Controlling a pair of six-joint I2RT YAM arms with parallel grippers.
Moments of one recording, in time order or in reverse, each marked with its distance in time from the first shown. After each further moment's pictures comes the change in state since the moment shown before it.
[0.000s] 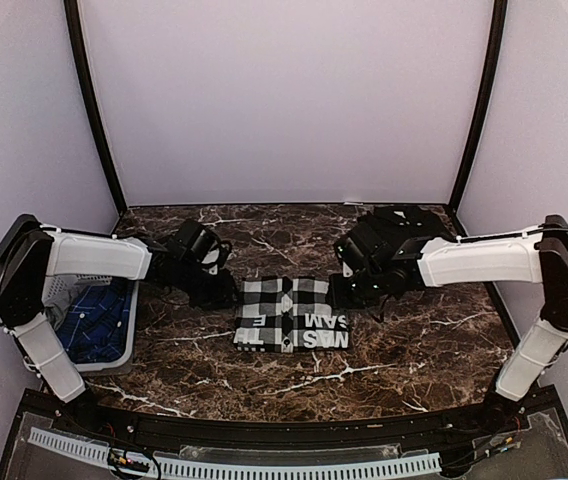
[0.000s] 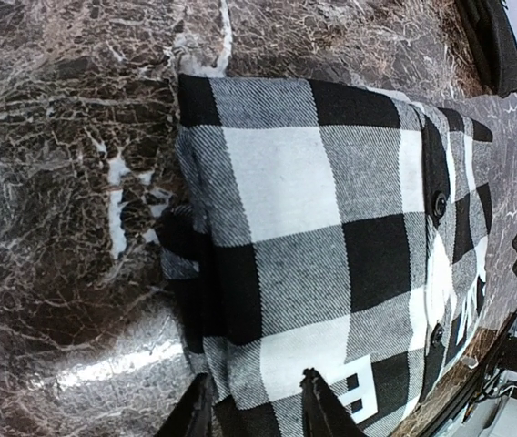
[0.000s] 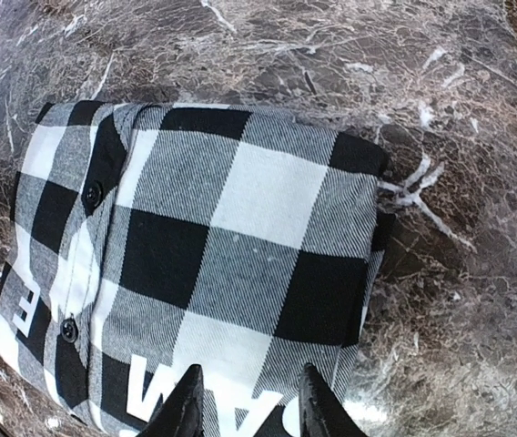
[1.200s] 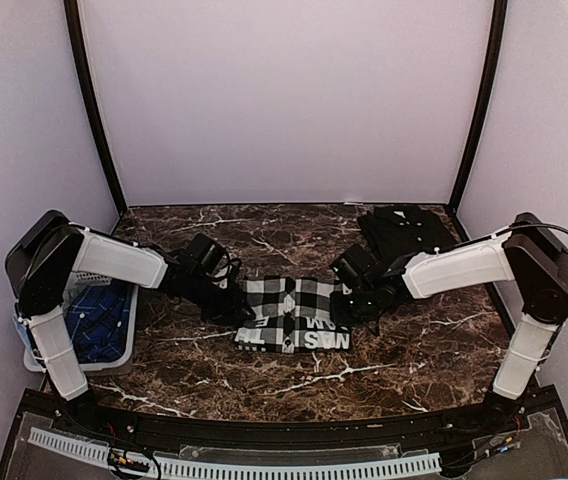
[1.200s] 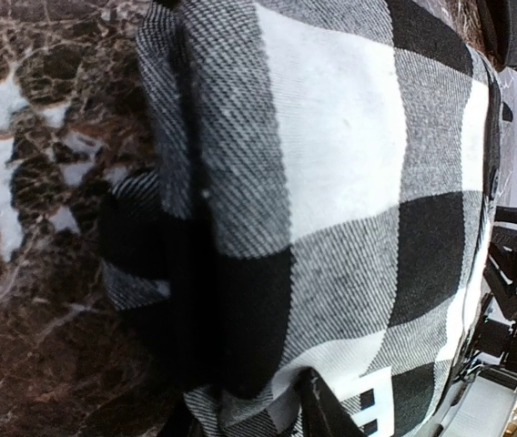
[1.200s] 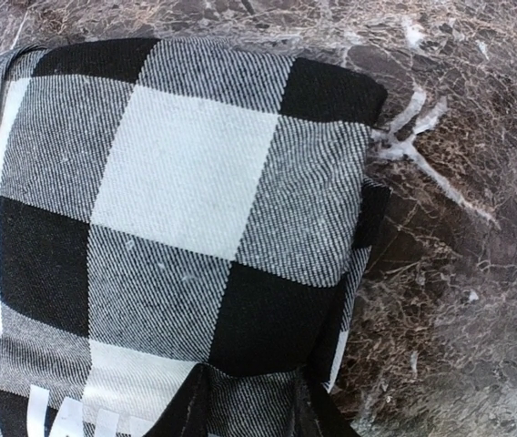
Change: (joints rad) left arm -0.008 0.126 -0.027 0.114 0.150 -0.058; right arm -0.013 0.119 -0.066 0.097 0.014 0.012
